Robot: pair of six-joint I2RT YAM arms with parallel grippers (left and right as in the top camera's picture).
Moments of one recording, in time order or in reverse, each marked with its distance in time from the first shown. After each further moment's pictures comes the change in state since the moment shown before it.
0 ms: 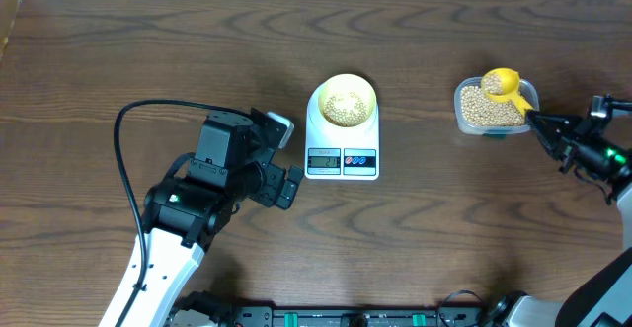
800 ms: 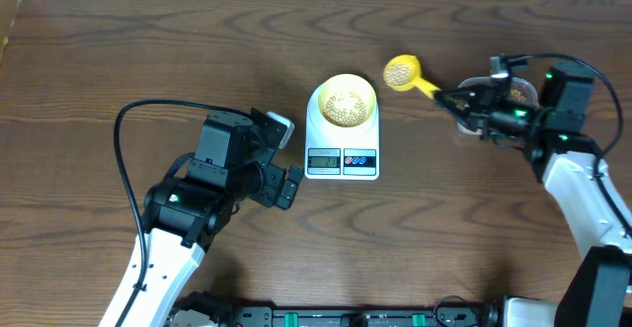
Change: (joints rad) left arm 0.000 0.000 0.000 0.000 0.000 0.000; right arm 0.528 0.000 -0.004 0.390 0.159 0.320
